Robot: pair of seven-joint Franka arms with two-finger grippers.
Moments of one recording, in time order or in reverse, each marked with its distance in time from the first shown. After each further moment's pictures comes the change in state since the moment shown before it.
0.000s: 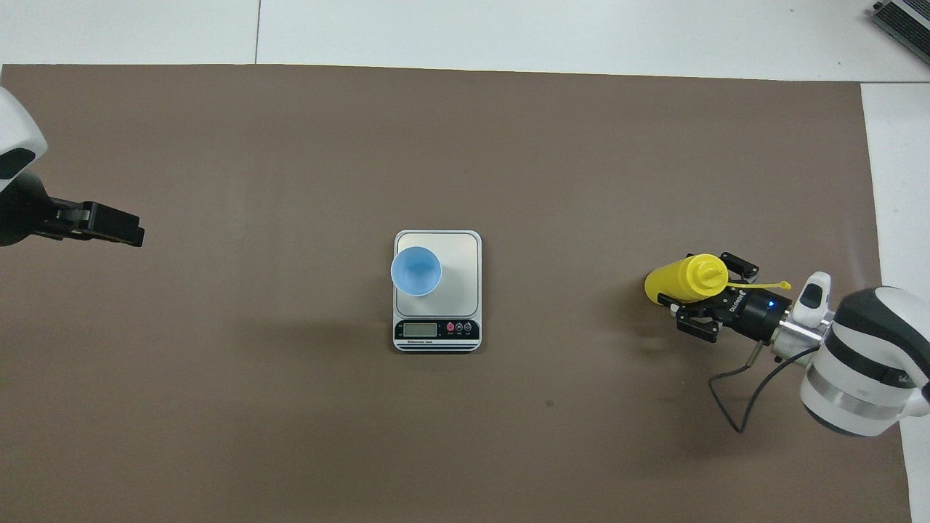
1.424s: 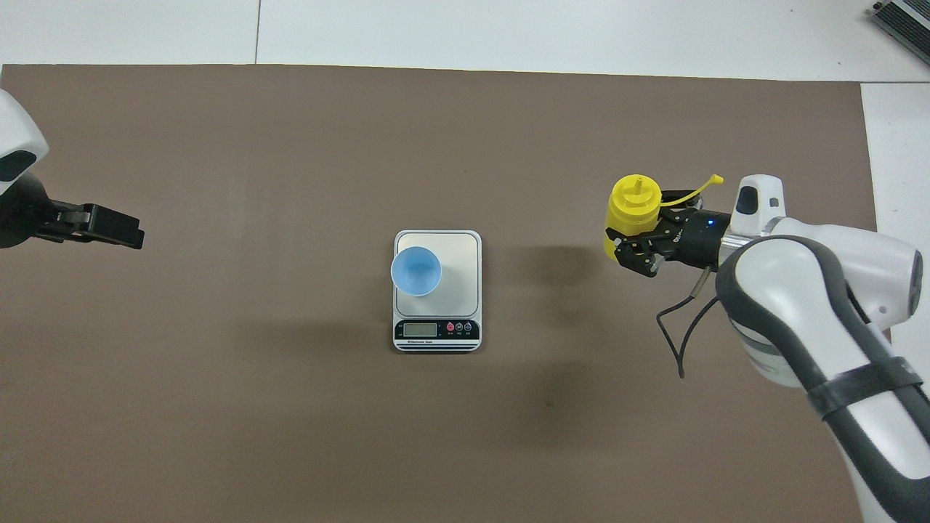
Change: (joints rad) left arm 0.000 -0.002 0.004 -0.013 0.001 0.000 0.000; right arm 0.325 0.005 0.005 0.295 -0.563 0.232 0.725
